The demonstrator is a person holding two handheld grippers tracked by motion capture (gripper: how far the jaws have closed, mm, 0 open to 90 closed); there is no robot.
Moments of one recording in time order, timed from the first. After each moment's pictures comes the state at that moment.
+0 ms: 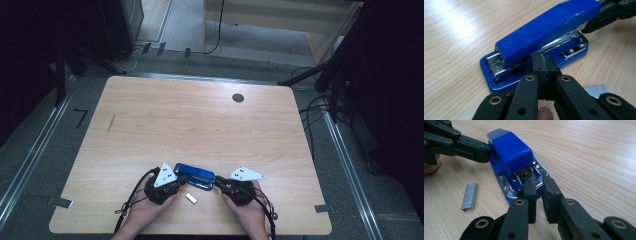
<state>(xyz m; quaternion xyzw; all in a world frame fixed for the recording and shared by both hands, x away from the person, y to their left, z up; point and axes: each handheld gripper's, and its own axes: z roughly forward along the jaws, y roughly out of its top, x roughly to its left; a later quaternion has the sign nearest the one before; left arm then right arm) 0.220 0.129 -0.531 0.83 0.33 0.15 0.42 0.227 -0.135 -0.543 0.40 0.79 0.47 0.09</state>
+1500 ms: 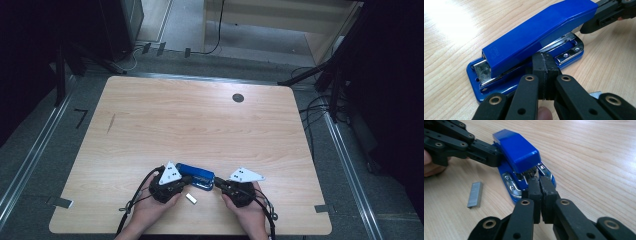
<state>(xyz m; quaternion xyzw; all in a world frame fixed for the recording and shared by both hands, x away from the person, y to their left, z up) 0.225 0.120 -0.532 0.84 0.33 0.13 0.42 0.223 -0.134 -0.537 0.38 0.79 0.47 0.09</state>
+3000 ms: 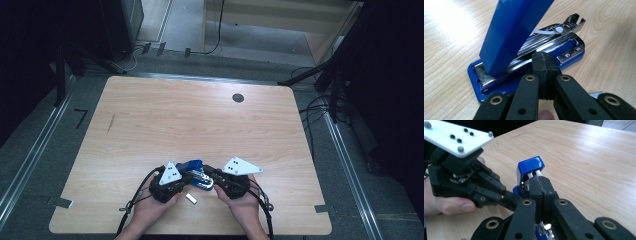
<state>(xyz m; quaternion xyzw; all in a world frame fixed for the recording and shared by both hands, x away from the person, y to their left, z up) 0.225 0.119 -0.533 0.84 0.33 0.13 0.42 0.230 -0.110 -0.486 0.32 0.77 0.54 0.12</state>
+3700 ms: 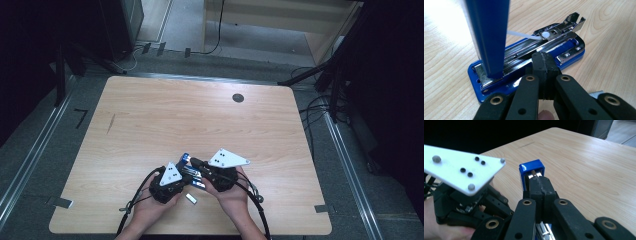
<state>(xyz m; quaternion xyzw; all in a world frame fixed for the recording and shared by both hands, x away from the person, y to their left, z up) 0.225 0.119 -0.533 0.84 0.32 0.14 0.41 0.241 -0.079 -0.469 0.29 0.78 0.55 0.12</state>
